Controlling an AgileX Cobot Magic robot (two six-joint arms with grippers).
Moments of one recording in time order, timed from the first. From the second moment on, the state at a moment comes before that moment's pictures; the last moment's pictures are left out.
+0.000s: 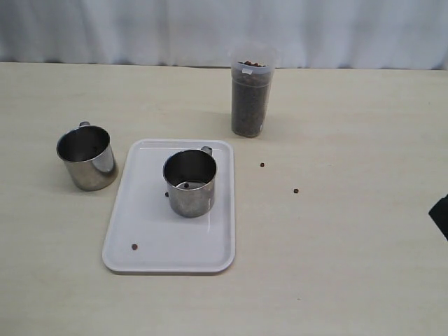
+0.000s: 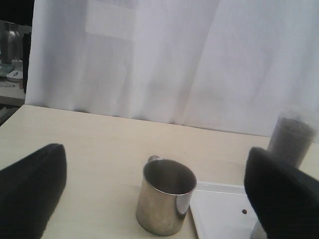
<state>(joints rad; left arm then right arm) 0.02 0.00 0.00 0.04 0.13 -0.21 0.52 0.04 0.00 -0.20 0.04 0.22</state>
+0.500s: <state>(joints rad) 0.02 0.00 0.00 0.04 0.13 -0.21 0.52 0.00 0.00 -0.17 0.10 0.23</state>
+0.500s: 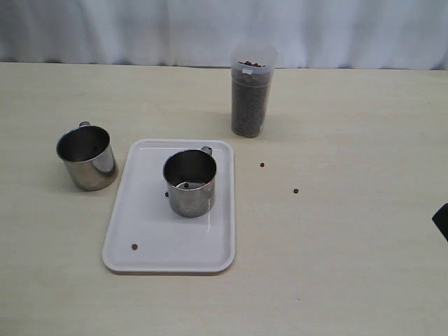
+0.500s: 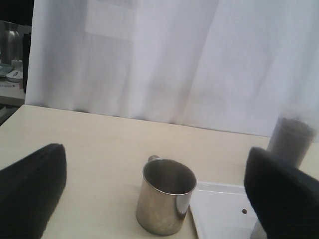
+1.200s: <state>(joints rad) 0.02 0.00 0.00 0.05 -0.11 -0.21 0.52 0.00 0.00 -0.17 0.10 0.23</state>
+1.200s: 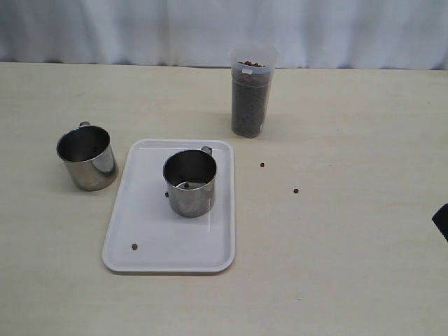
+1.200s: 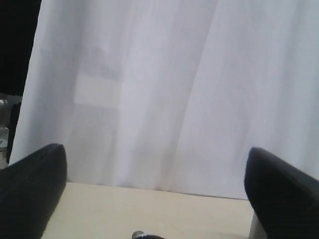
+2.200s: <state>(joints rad) 0.02 0.00 0.00 0.10 0.07 -0.18 0.52 0.00 0.00 -0.17 0.10 0.23</state>
